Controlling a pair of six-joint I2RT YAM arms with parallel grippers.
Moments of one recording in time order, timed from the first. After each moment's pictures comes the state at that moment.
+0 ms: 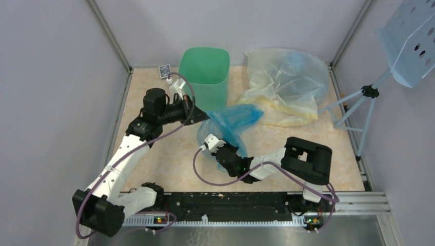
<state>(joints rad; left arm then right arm) -0.34 1.08 0.96 -0.28 0.66 -0.66 1.27 1.80 0.73 0.65 0.79 -0.27</state>
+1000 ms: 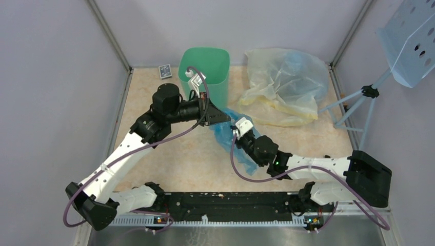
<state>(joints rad) -0.62 1.11 1.17 -0.29 0.65 -0.73 1.10 1.25 0.55 0.70 0.45 -0.19</state>
